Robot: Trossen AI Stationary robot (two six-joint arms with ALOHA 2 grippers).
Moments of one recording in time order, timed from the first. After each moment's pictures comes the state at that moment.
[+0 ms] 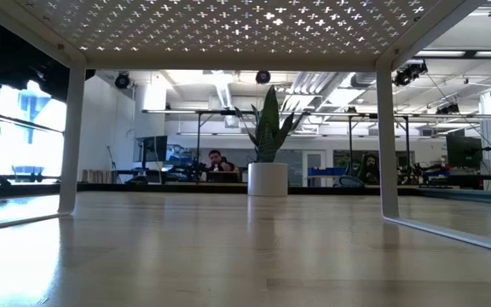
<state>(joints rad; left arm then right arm) -0.26 0.06 0.02 0.01 -0.07 -0.10 0.73 1.65 2.03 -1.34 0.29 0.37</state>
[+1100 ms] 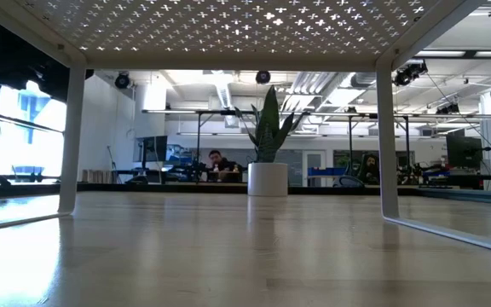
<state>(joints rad) -0.26 0.06 0.02 0.00 -0.05 -0.10 0.71 1.65 2.03 -1.27 0.22 0.42</state>
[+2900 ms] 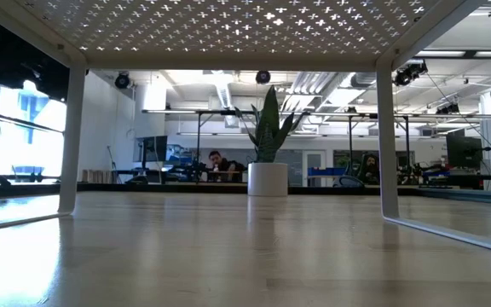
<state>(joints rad) -0.26 0.06 0.02 0.00 -0.01 -0.10 0.71 1.59 2.03 -1.23 0.19 0.43</state>
